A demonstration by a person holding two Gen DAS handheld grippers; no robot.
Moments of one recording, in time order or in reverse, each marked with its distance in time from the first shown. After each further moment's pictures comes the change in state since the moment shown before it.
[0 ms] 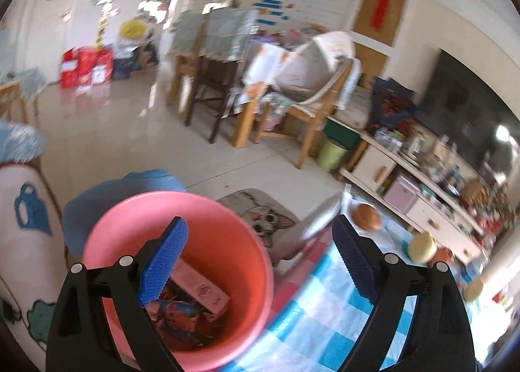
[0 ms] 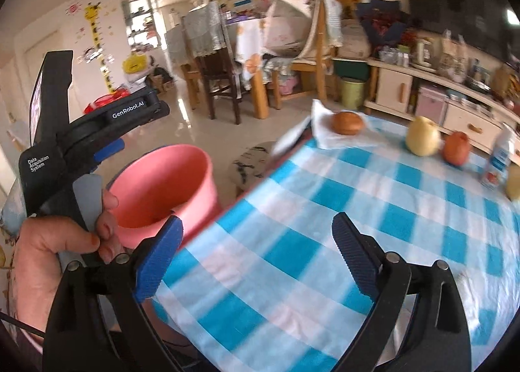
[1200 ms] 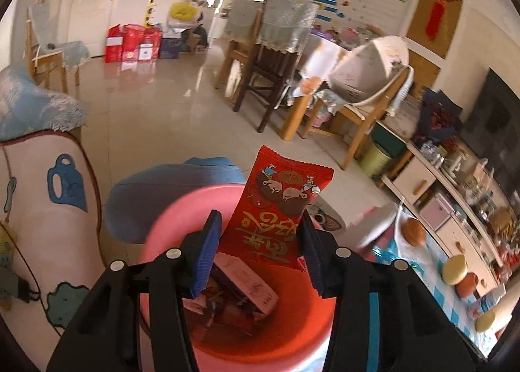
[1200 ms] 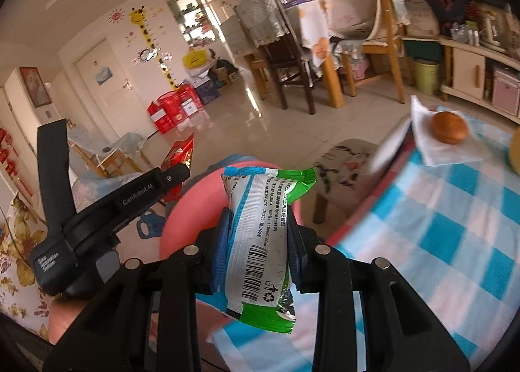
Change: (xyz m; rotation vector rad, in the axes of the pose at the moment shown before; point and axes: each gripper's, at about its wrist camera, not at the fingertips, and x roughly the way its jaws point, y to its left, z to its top) left arm 0.012 0.081 0.012 -0.179 0.056 0.207; right arm 0.103 0.066 0.065 -0.002 0.096 0.400
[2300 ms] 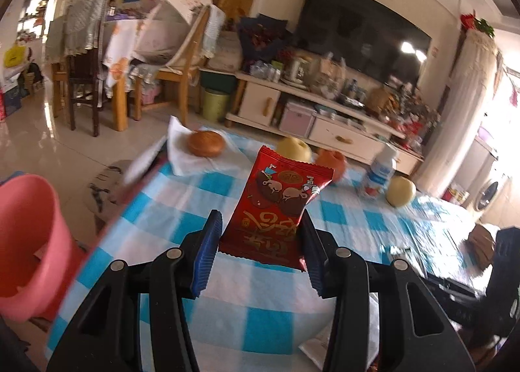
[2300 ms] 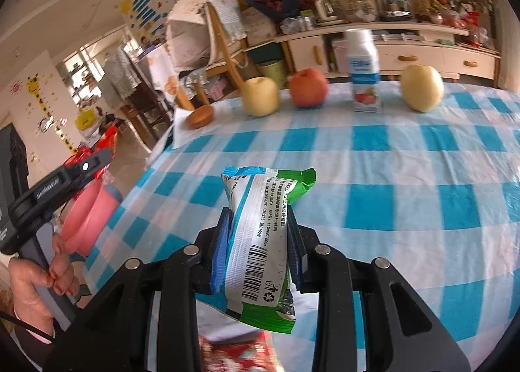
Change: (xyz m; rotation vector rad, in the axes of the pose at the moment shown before) left arm -0.062 -0.230 -0.149 0.502 0.128 -0.553; right arm -0.259 -0.212 -0.142 0.309 -0.154 -0.434
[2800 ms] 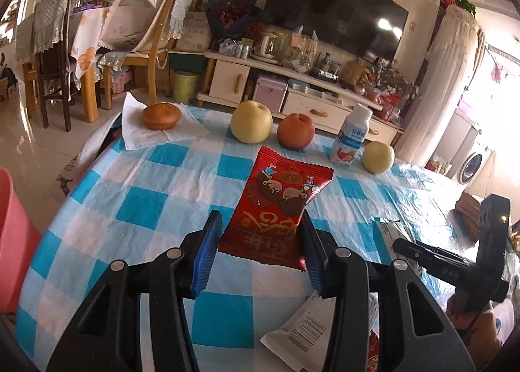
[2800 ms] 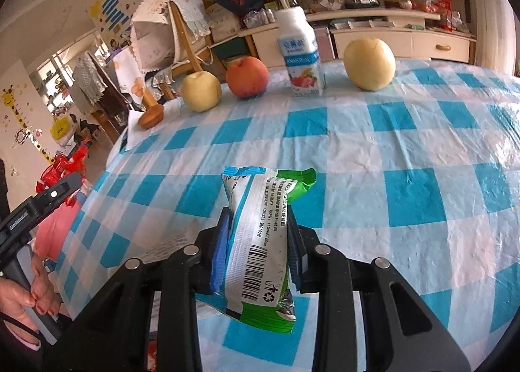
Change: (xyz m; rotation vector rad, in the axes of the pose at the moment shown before) left arm 0.032 -0.043 -0.031 0.073 0.099 -0.113; right arm -0.003 -0.077 -0.008 0.077 0.003 -0.112
